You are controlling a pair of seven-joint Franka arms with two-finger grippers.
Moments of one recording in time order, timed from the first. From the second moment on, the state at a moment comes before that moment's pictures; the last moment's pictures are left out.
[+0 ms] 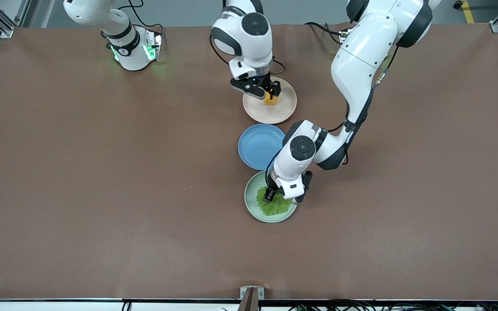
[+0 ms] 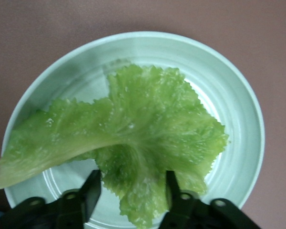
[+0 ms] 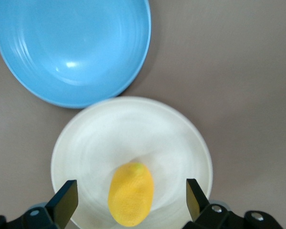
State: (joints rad) left arm -0.52 0.89 -0.12 -1.44 -0.04 2.55 -1.66; right arm 1.14 0.42 -0.03 -1.90 0.10 2.36 1.53
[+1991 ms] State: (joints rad) left arm -0.17 0.42 -0.20 -1.68 -0.05 2.16 -1.63; right arm 1.21 0.61 -0.07 -1.76 0.00 2.39 1.76
